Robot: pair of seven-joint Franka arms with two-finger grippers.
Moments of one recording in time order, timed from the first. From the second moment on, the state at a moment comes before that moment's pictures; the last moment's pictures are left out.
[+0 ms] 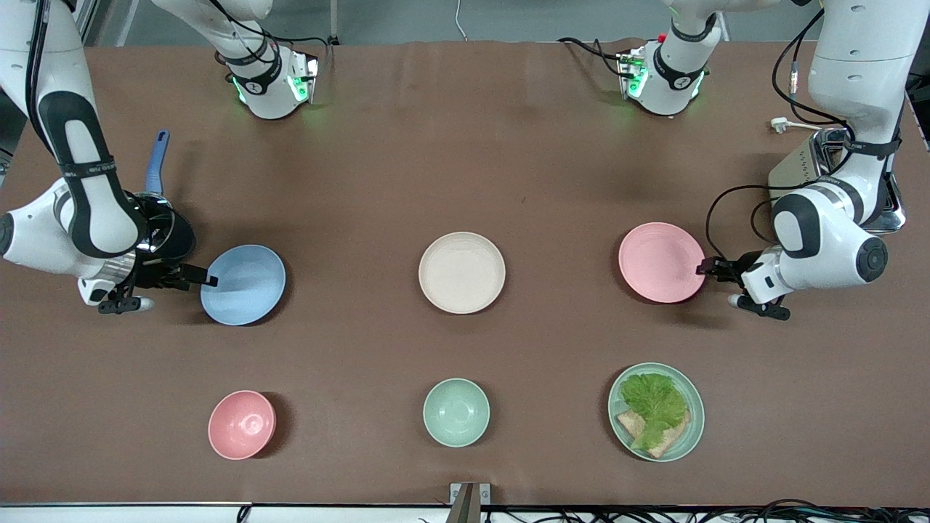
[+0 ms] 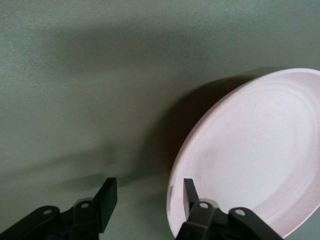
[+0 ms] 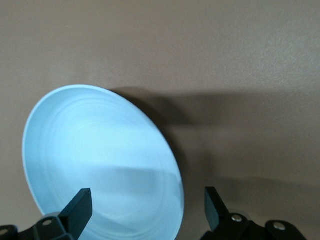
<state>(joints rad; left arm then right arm) -0.02 0.50 0.13 -2.01 -0.34 2.20 0.59 -0.15 0.47 -0.12 -2.05 0.59 2.28 -0.69</state>
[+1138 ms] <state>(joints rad) -0.03 0.26 -0.10 -1.84 -0.34 1.90 0.30 -0.16 0.51 -0.21 -1.90 0.67 1.95 -0.69</state>
